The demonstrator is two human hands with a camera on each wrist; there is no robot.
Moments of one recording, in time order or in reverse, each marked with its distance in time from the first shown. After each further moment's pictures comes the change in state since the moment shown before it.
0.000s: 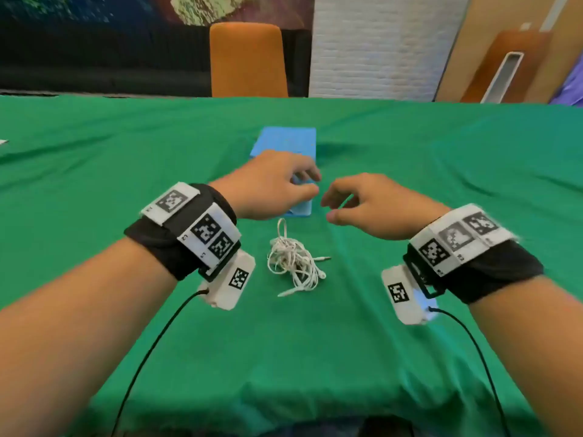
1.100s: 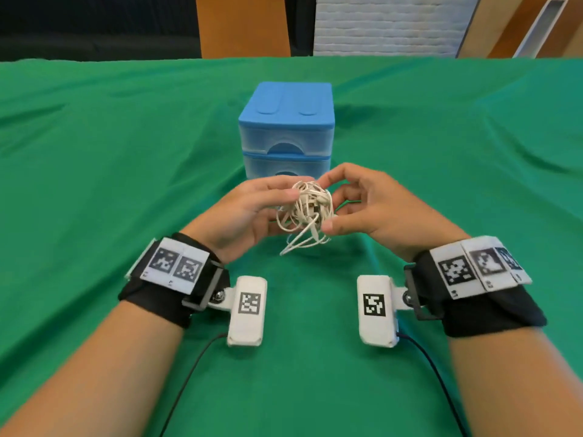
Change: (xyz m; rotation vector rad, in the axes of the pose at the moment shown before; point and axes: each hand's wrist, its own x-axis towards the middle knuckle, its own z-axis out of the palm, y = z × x) left_hand 0.010 -0.110 0.095 -1.249 -0.097 -0.377; right_hand 0.073 0.063 0.082 0.846 -0.001 0.019
